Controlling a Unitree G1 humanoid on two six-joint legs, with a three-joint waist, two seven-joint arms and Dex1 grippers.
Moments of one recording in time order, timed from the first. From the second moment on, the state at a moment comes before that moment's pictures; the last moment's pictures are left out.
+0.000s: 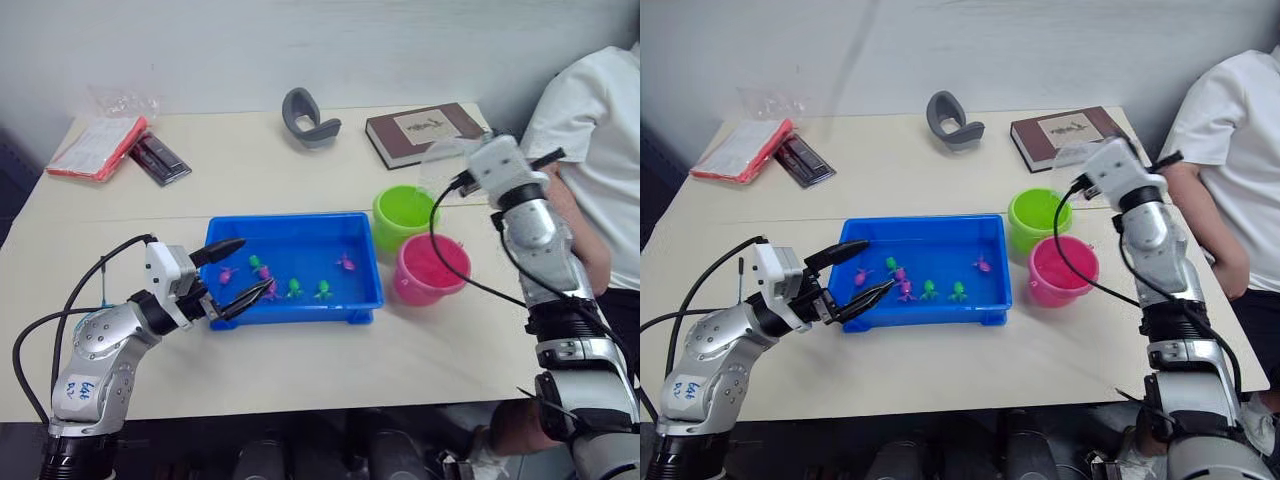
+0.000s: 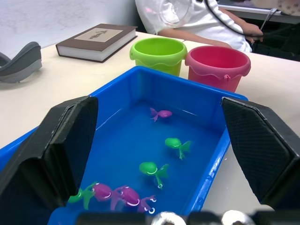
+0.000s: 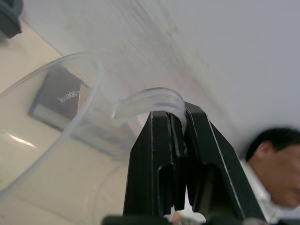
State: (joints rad) left arm -0.07 0.55 0.21 -0.33 -0.52 0.23 -0.77; right arm -0.74 -0.56 -0.13 0.38 -0.20 -0.01 0.12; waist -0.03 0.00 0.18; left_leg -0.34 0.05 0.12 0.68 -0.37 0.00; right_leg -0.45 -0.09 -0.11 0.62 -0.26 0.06
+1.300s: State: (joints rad) left arm -0.10 0.55 0.16 -0.26 -0.51 0.20 -0.87; right arm -0.06 -0.39 -0.57 -0.15 0.54 0.48 0.16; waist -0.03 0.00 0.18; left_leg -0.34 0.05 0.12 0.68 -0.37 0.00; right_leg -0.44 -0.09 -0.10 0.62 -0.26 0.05
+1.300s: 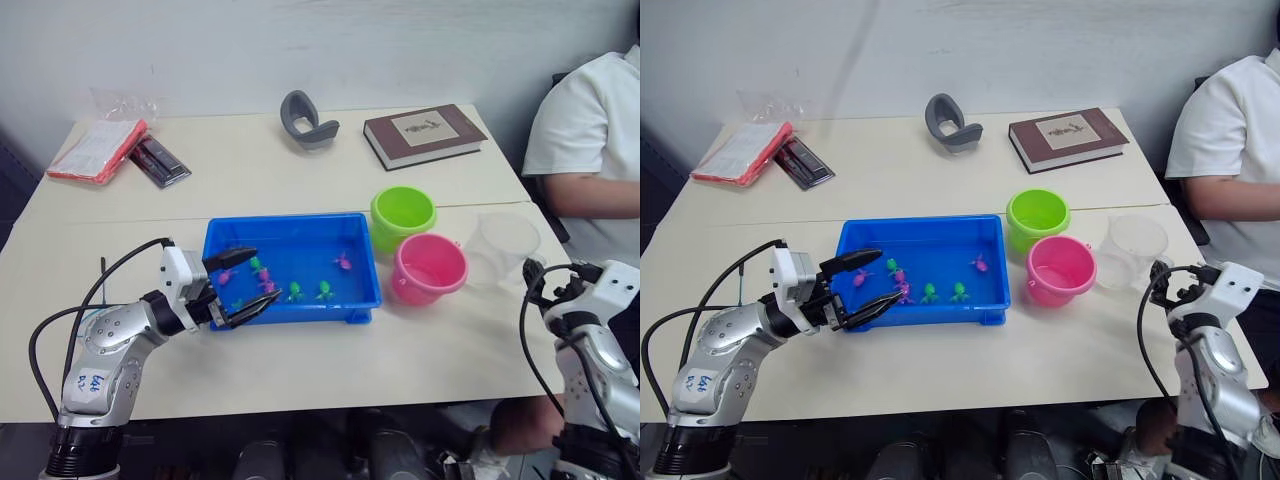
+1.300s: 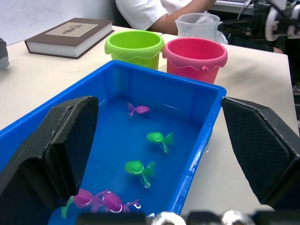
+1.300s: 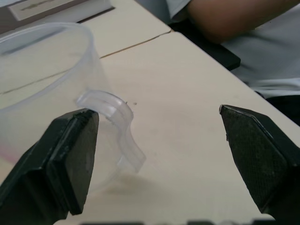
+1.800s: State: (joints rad) left arm -0.07 0.59 0.21 -0.26 -0.51 0.21 -0.90; right arm 0.19 -0.52 -0.69 -0.40 0.68 0.57 0.31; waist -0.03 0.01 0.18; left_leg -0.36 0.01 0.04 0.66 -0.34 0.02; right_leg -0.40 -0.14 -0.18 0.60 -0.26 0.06
